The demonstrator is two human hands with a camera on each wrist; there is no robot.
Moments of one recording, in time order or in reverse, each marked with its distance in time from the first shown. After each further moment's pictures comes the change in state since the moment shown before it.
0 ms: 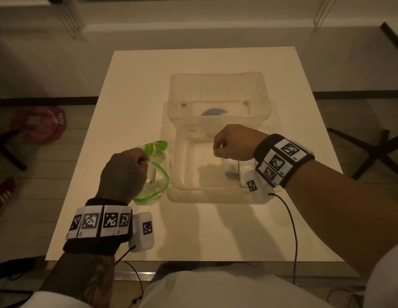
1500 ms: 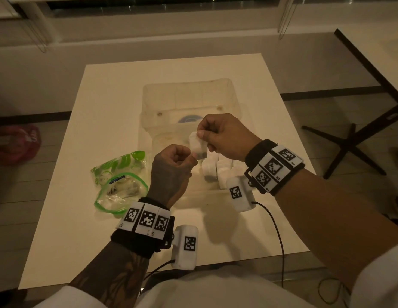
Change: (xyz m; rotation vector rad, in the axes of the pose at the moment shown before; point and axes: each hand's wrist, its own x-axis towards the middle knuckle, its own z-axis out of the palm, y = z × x) left_hand -0.002 0.126 0.051 -0.919 -0.037 -0.110; right_hand -0.039 0.007 -0.014 0.601 0.373 -0.089
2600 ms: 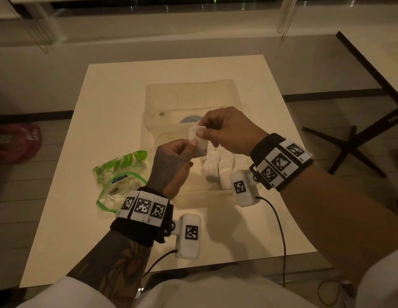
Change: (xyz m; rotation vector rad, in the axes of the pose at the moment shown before) left_hand 0.007 0.018 -0.006 -0.130 -0.118 -0.039; right_hand 0.001 -0.016 -0.011 -0.088 -0.061 -0.084
